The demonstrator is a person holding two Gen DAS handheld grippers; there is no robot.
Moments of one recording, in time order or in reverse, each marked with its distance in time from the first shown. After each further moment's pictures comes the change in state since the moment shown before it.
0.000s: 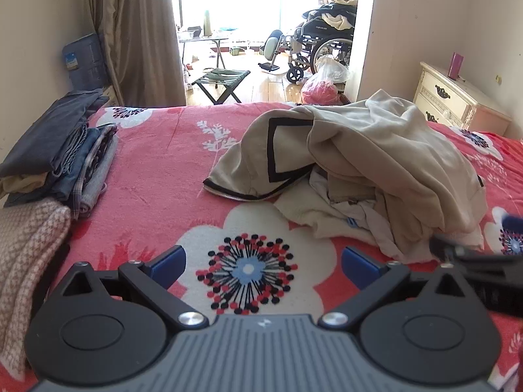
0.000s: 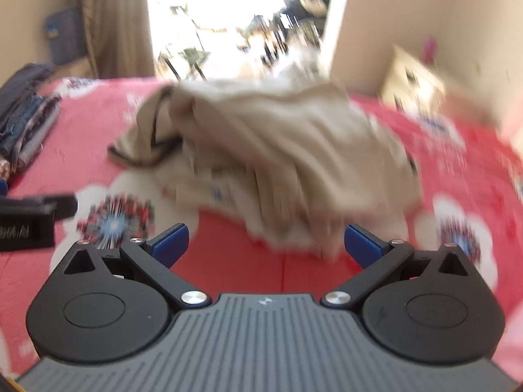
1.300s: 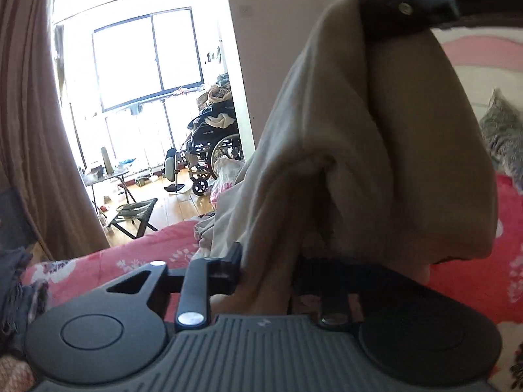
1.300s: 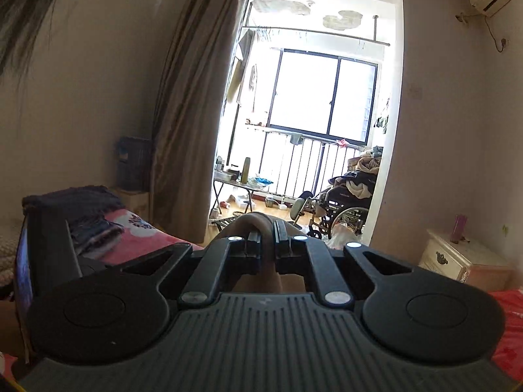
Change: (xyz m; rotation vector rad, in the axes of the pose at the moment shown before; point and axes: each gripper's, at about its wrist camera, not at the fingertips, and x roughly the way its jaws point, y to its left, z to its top) left arm -0.031 -0.058 -0.025 0.361 -0.447 -0.278; right arm -0.147 -0.016 0.015 -0.134 -0.652 0.156
